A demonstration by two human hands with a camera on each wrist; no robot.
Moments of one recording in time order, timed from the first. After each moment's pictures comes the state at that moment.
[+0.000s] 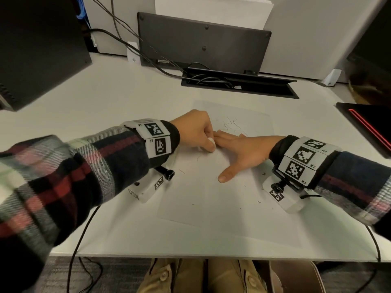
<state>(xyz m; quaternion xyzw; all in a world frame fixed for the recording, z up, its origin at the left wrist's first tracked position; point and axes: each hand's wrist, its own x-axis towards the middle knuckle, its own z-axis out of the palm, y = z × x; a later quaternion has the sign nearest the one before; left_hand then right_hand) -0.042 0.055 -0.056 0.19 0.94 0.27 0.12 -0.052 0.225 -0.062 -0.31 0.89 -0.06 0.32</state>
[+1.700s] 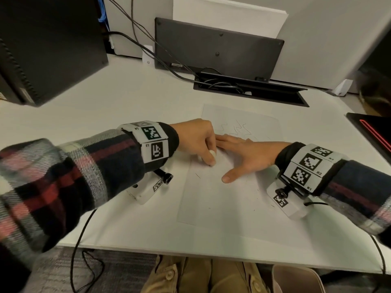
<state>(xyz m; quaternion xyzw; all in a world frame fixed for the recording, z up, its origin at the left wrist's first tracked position) -0.031 0.032 -0.050 0.23 0.93 0.25 0.17 -0.053 0.212 -0.066 -0.32 0.89 -0.01 0.31</state>
